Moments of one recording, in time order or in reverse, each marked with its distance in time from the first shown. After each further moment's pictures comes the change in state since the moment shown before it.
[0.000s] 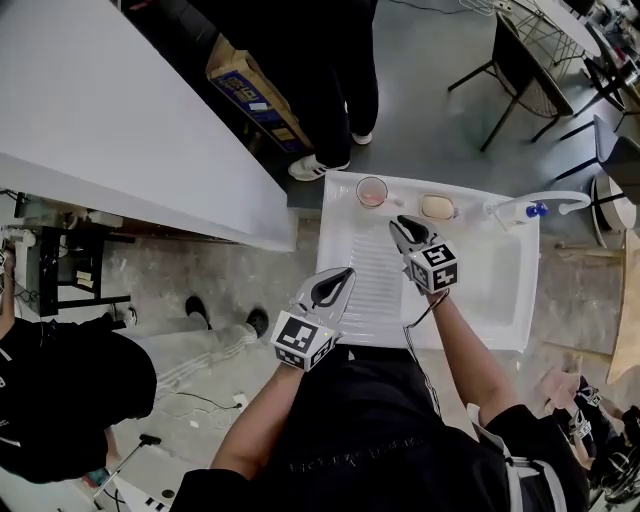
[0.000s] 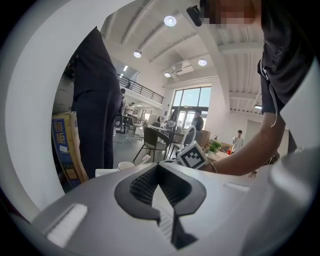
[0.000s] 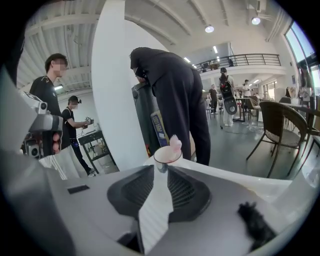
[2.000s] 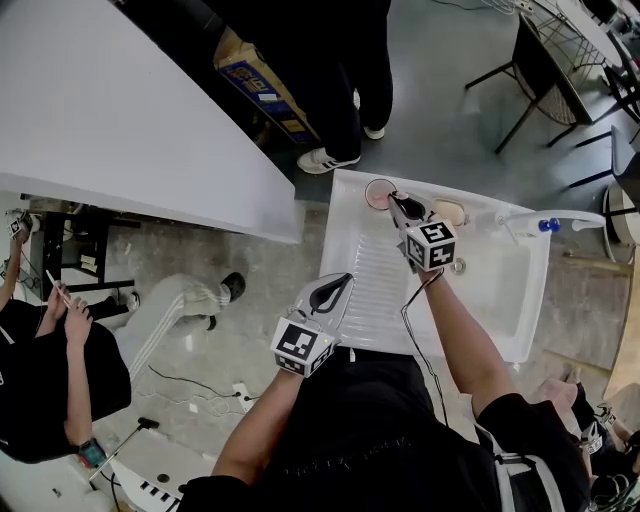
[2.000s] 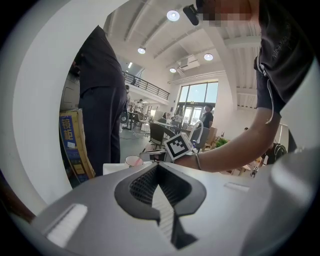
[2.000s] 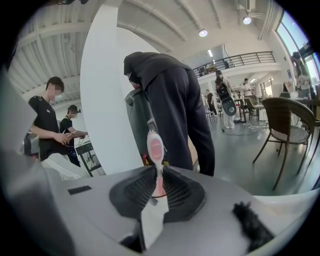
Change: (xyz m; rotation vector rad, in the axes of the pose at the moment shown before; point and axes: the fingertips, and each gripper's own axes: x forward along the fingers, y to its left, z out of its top) left arm 0.001 0.015 -0.011 -0.022 0.050 0.075; right arm 0.060 -0.027 0.039 0.045 -0.082 0.017
